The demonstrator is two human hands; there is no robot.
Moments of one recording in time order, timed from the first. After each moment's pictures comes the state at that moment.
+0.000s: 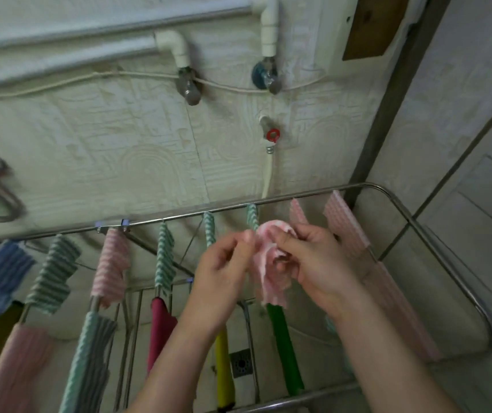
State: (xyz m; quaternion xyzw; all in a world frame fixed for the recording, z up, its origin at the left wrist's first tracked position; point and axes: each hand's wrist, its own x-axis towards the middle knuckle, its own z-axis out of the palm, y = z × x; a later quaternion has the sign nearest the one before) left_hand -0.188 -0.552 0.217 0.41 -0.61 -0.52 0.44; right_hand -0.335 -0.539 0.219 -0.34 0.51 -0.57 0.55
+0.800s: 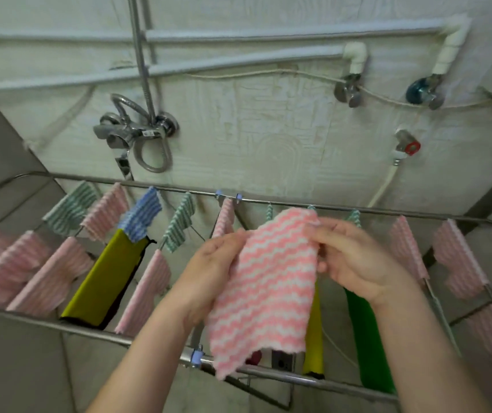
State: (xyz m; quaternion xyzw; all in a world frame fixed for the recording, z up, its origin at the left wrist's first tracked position) left_hand 0.012 -0.506 0.237 0.51 -0.44 -0.59 0.44; right_hand -0.194 -0.539 0.251 -0.43 0.35 -0.40 0.73
